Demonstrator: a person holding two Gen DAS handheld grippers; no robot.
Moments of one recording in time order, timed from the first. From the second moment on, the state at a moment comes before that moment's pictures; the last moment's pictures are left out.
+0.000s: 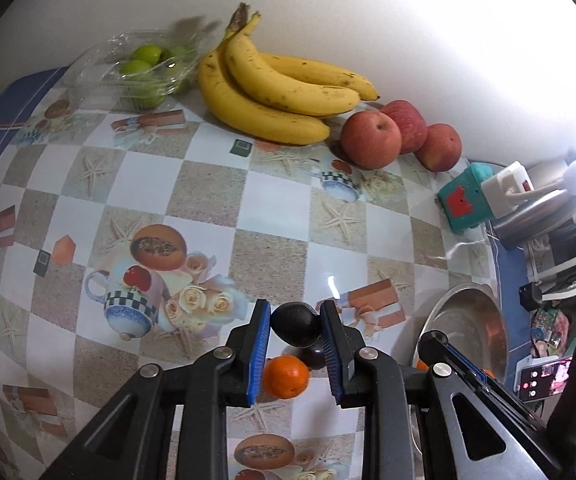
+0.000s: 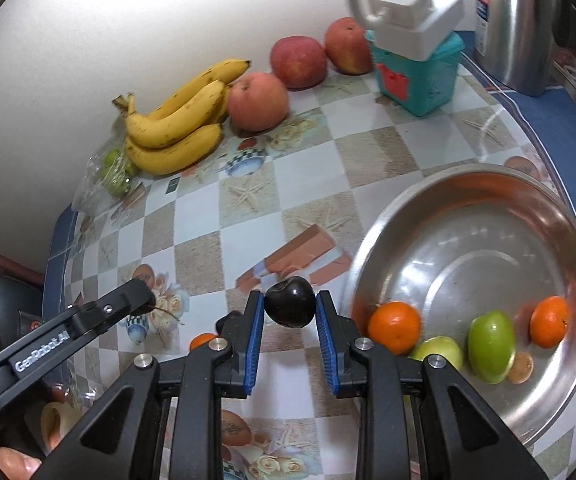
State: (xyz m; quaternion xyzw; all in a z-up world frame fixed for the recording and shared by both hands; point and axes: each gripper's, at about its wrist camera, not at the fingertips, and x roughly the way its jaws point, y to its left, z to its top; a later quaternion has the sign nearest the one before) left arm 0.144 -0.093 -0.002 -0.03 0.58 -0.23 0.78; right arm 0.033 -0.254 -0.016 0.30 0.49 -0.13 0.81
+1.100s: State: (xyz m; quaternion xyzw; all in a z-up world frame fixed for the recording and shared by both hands) left arm 0.064 -0.224 -0.007 0.05 0.52 -0.38 0.76; right arm -0.053 -0.365 -0.034 0.38 0.45 -0.29 0.76
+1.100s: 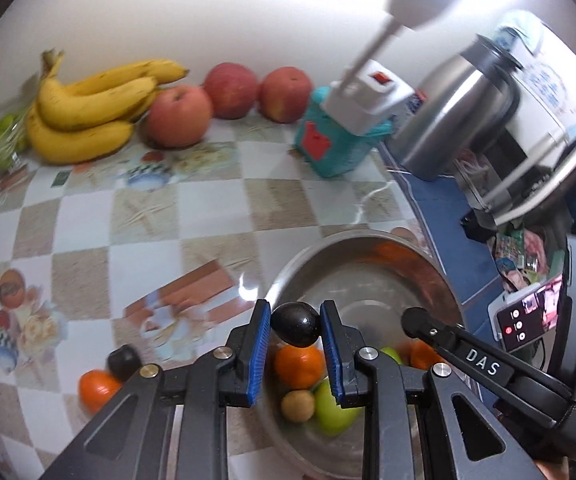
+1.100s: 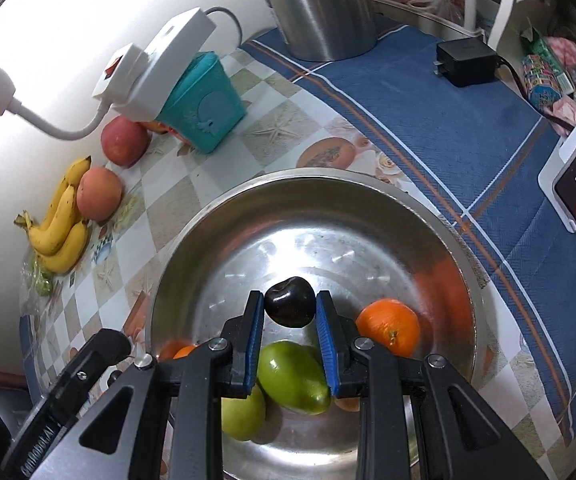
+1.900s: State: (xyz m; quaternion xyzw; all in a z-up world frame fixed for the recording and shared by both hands) left arm 0.055 -0.250 -0.044 0.07 0.52 -0.39 0.75; right arm -0.053 -0.372 -0.053 0.38 0.46 -0.31 0.74
